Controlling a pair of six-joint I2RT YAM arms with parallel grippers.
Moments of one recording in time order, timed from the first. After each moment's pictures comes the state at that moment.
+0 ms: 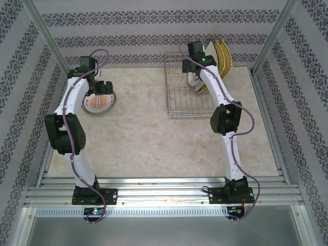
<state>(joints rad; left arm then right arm) 0.07 1.92 1.79 -0.97 -0.02 -0.07 0.26 2.50 2.62 -0.95 0.32 0.23</state>
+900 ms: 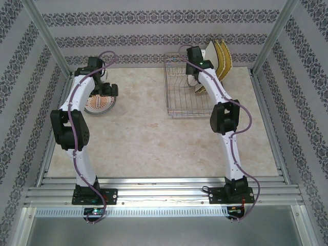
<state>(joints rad) 0.03 1.99 1.85 -1.04 -0.02 -0.06 0.24 2.52 2.52 -0.82 0.40 0.30</state>
